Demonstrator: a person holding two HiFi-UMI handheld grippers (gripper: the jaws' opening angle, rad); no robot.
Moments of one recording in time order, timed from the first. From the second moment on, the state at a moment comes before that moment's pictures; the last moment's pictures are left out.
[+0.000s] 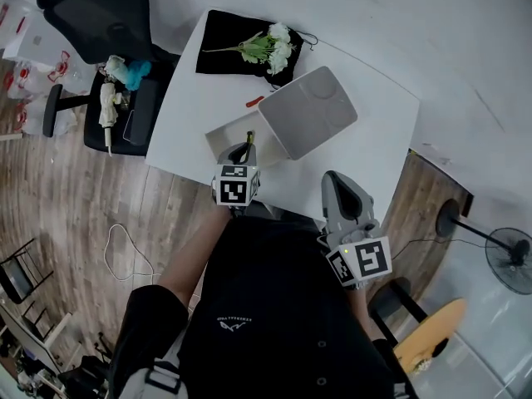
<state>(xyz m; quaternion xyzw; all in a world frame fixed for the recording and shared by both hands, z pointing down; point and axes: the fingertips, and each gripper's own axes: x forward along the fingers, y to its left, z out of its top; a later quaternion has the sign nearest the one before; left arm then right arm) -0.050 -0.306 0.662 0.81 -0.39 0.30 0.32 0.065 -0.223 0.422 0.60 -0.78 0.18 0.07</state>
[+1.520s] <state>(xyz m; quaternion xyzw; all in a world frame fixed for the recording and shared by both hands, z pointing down) -0.052 -0.324 0.745 0.71 -0.42 0.43 0.36 0.081 -0.222 0.453 0.67 -0.70 0.23 0.07</state>
